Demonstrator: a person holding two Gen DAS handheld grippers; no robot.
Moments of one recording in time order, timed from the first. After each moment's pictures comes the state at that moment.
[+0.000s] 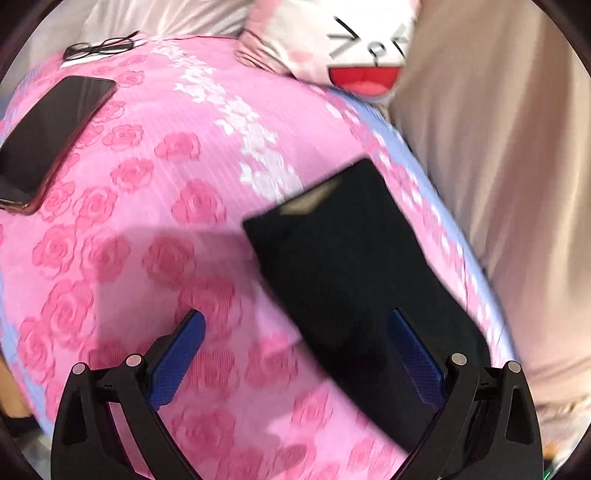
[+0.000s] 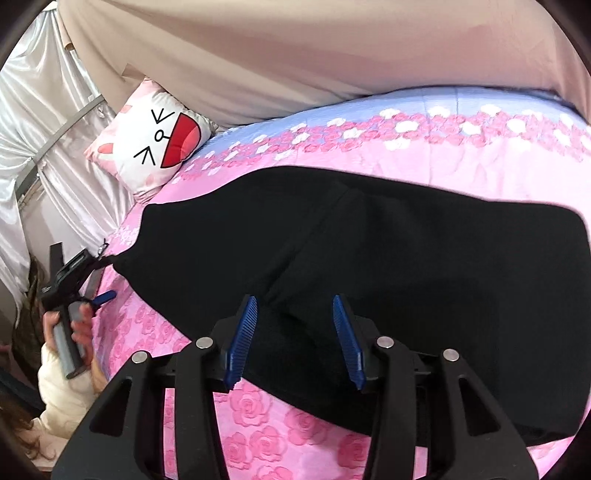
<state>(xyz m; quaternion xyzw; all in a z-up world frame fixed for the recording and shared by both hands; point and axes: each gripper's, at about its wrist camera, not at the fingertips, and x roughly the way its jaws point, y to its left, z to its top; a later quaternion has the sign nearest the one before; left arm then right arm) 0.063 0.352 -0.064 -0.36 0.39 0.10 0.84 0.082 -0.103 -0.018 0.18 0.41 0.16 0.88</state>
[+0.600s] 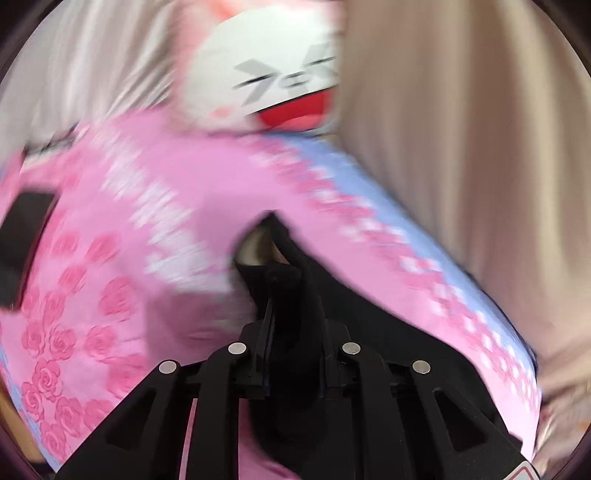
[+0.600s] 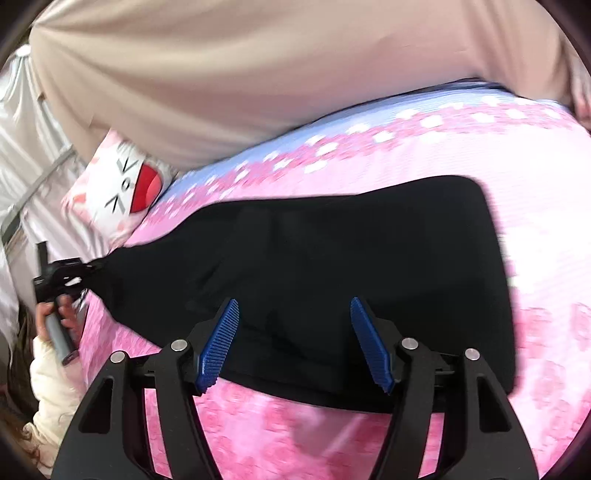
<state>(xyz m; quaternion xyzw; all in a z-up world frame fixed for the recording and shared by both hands) 0.106 0.272 0.006 -0.24 0.34 0.07 0.91 0.022 -0.186 -0.018 0.24 0.35 0.06 0.90</state>
